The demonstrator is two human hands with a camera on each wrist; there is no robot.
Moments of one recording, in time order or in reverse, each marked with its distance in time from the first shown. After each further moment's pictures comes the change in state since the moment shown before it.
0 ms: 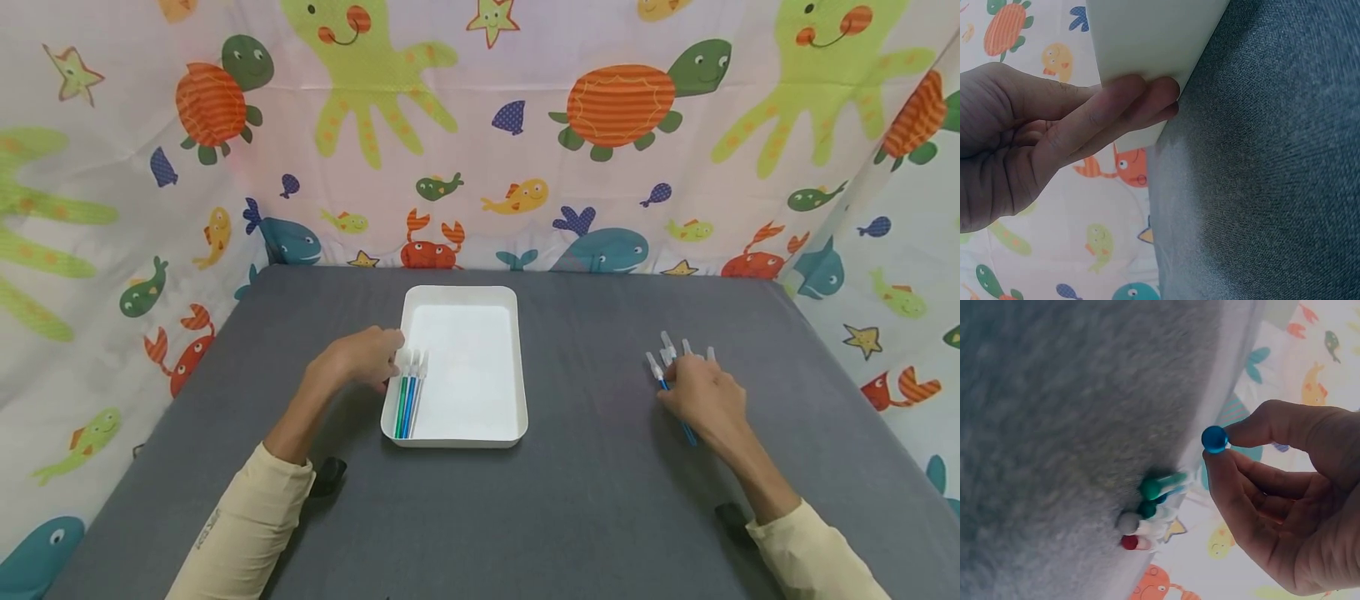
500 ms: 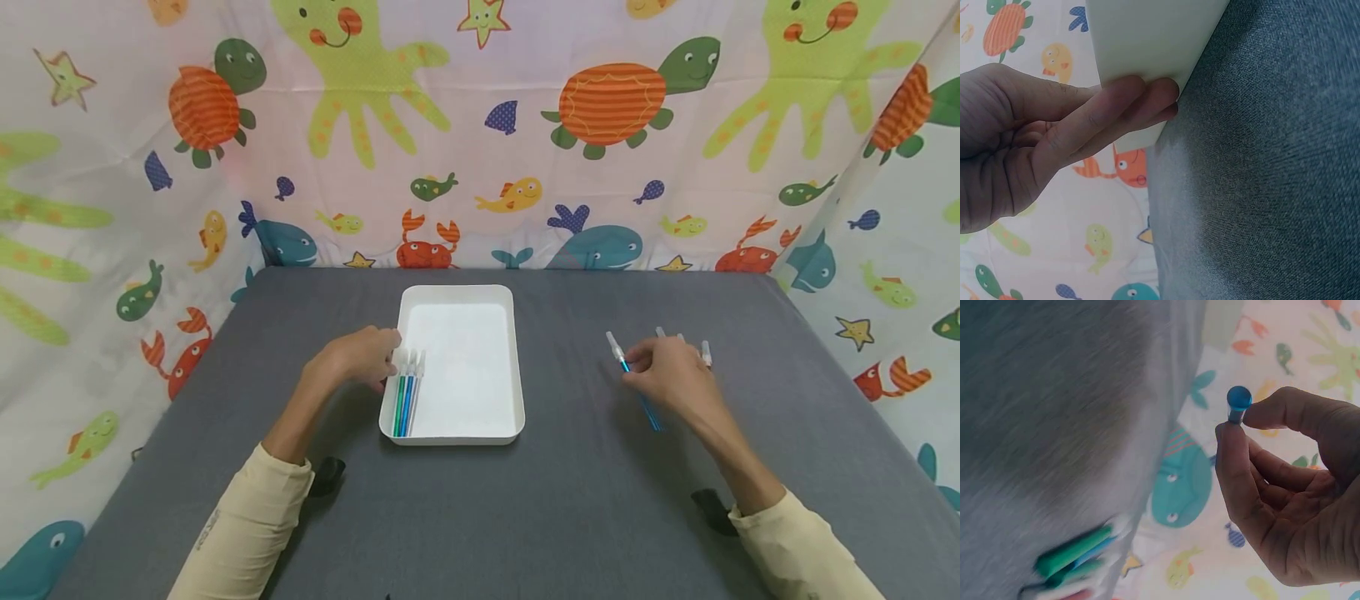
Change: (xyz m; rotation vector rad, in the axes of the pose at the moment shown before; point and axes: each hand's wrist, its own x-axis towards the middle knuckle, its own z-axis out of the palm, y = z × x) left_hand -0.001 0.001 0.001 0.003 0.000 0.026; right_hand -0.007 -0.044 -0.014 0.138 -0.008 -0.083
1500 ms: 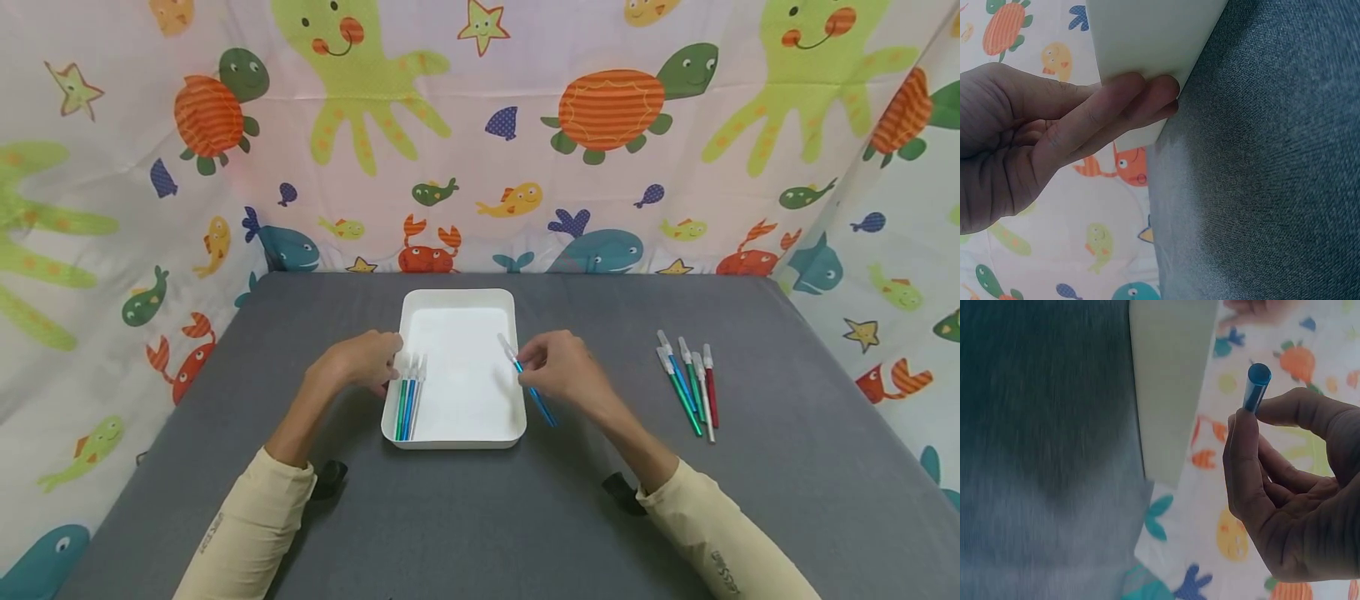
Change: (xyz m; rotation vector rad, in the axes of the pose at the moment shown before) left_hand 0.000 0.000 -0.001 -0.037 -0.015 -0.016; right_hand 0.019 -0.101 0.050 0.284 -0.112 -0.122
